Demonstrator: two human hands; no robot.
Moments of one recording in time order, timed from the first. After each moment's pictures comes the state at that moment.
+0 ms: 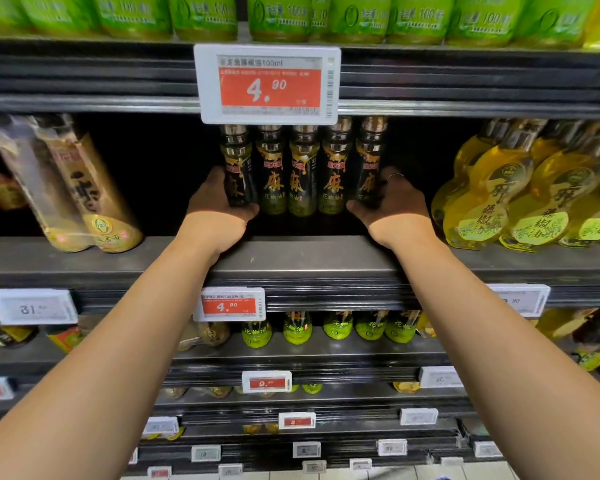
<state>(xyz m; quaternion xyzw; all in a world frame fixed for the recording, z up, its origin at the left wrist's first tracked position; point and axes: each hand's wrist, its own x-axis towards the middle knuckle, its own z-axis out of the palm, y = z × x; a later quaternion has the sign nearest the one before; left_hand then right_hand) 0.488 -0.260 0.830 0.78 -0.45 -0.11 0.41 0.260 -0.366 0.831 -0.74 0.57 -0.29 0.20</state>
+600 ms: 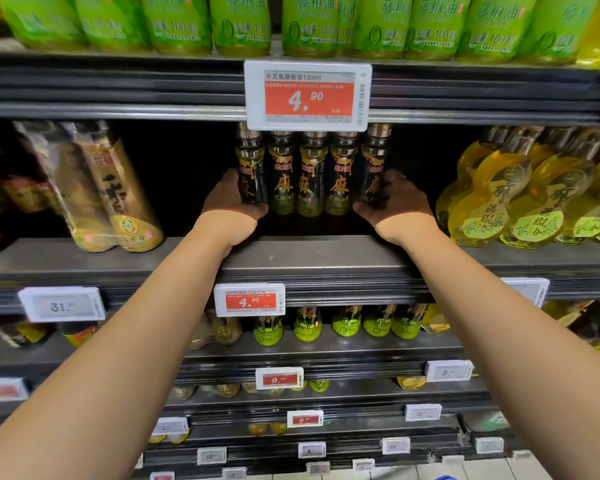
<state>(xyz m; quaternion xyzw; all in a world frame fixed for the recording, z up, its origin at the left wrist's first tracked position) 0.497 -0.256 0.839 0.76 -0.46 -0.17 0.43 0.265 -0.365 0.833 -0.75 0.57 -0.27 0.19</state>
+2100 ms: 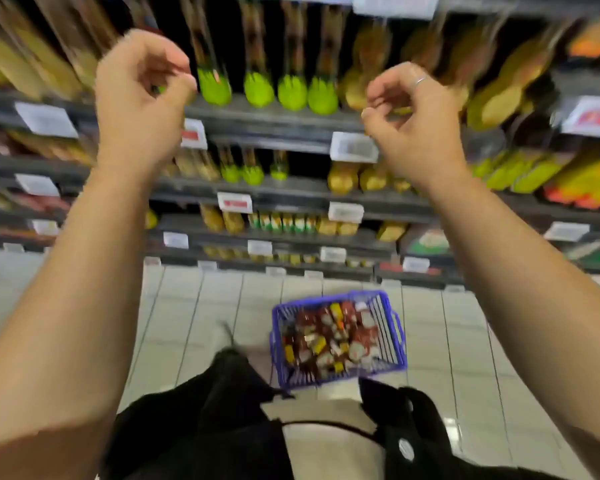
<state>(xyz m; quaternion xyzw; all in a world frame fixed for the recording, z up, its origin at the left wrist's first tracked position) 0.279 -0.076 0.701 0.69 -0.49 -0.04 0.54 0.006 -0.221 0.690 -0.80 0.36 -0.39 0.30</state>
